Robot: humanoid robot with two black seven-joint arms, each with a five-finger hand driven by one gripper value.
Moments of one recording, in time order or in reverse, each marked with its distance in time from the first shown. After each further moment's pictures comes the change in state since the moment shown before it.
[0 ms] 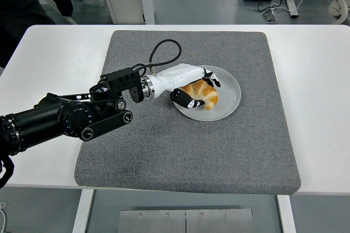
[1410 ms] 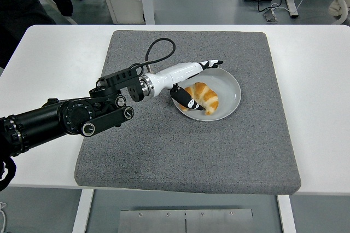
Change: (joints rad) left arm 0.002 -0.005 -0.017 0.015 -0.222 -0.025 0.005; right arm 0.000 0.000 0.000 0.000 0.000 0.000 0.000
